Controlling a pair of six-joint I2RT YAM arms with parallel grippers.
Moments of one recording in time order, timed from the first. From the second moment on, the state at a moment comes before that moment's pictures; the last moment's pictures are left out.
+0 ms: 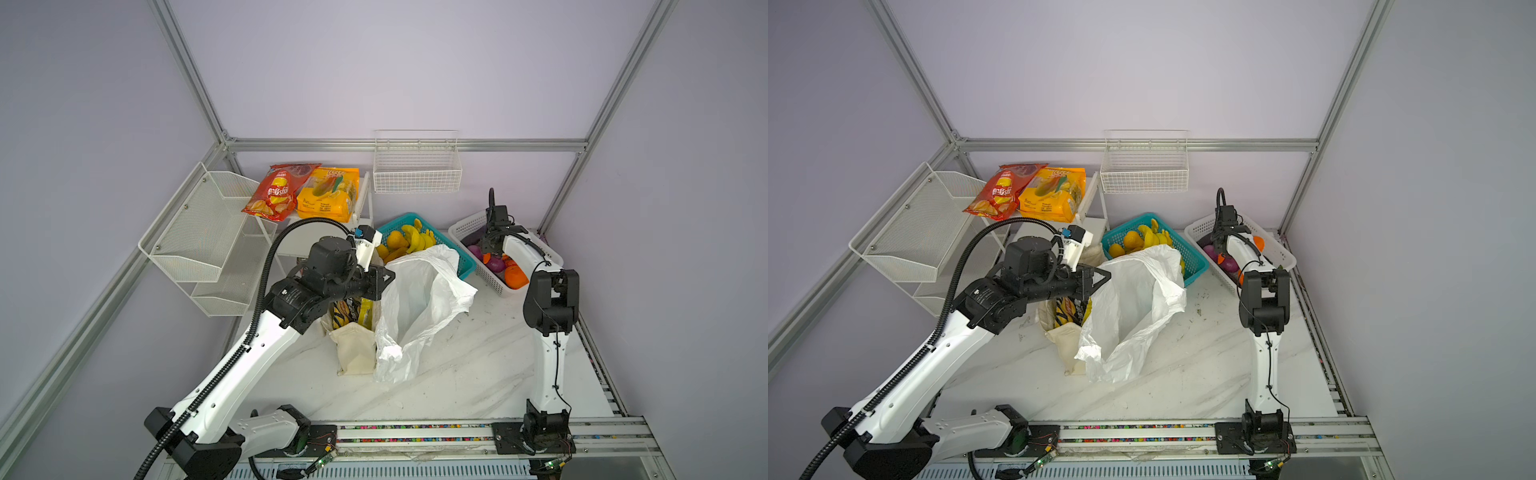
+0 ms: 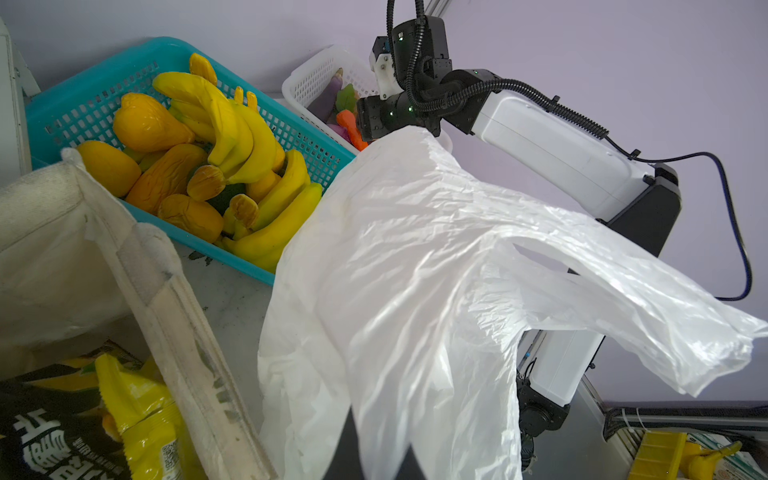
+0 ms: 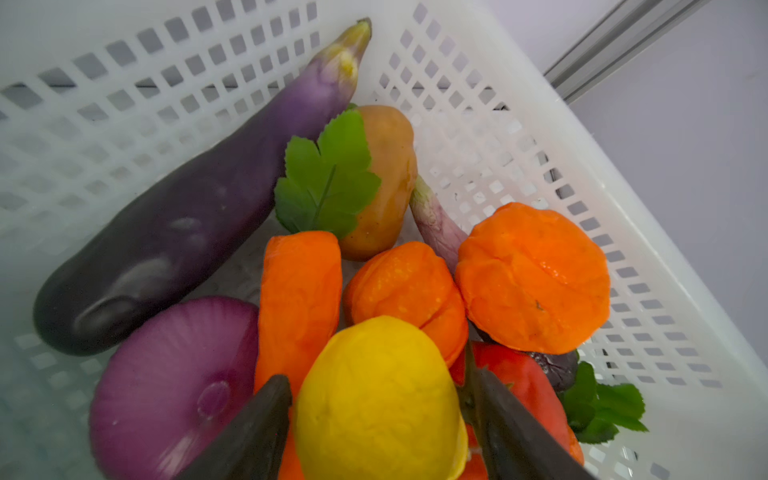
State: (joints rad) left arm -0.58 1.21 1.42 -0.71 0.29 -0.41; right arm 0.10 2.27 1.98 -0.63 0.39 0.06
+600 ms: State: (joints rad) left arm -0.58 1.21 1.40 -0.70 0.29 -0.41; right arm 0.07 2.27 2.00 -0.64 0.22 0.09
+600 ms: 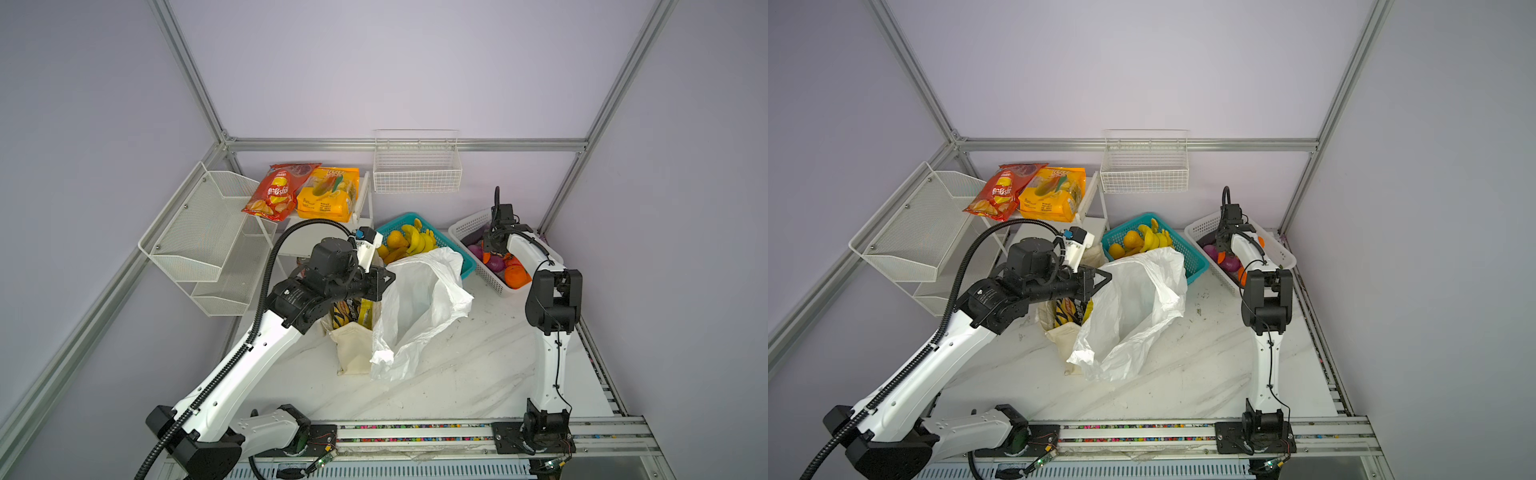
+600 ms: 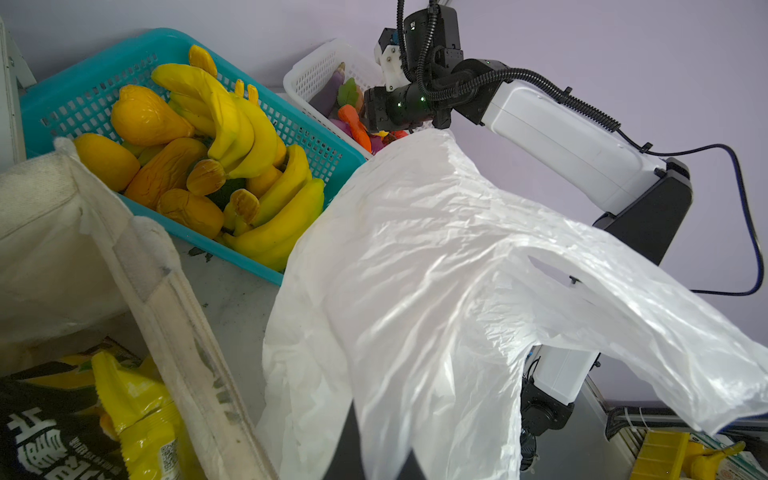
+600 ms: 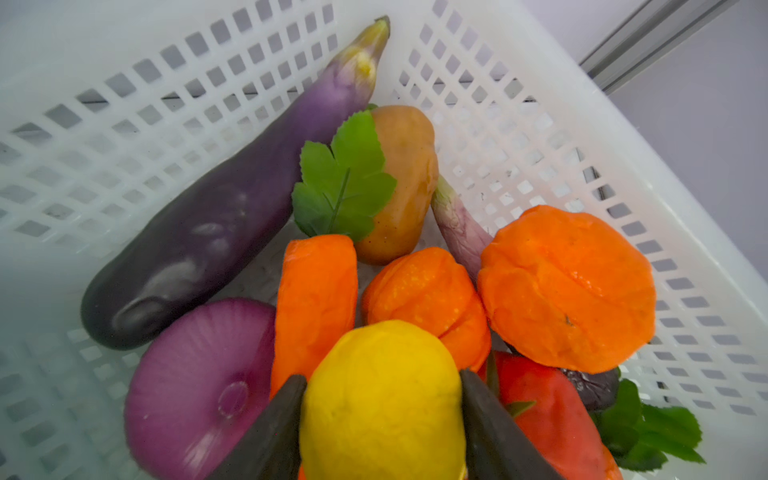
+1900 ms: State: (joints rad) left arm -0.58 1.21 1.39 -0.68 0.29 -0.41; right arm 0.02 2.16 1.88 -0.49 -0.12 0.22
